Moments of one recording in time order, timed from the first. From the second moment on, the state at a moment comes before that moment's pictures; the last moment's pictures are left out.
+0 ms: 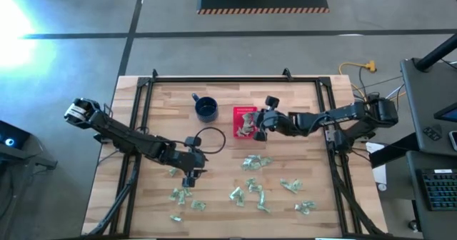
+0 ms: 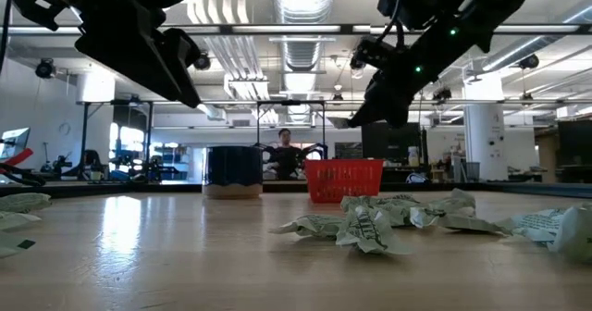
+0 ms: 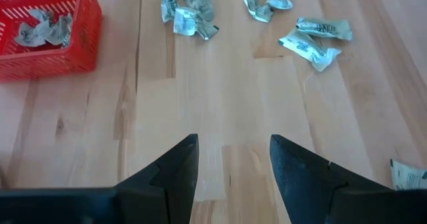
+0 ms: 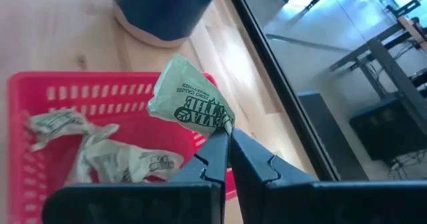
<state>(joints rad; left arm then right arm) -0.39 1.33 0.81 -0.30 -0.24 -0.20 -0.08 1.49 0.73 0.12 0.54 -0.20</state>
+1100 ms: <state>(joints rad) -0.43 1.32 0.80 -0.80 -0.06 -0.78 0.04 1.43 0.73 -0.10 0.46 -0.15</state>
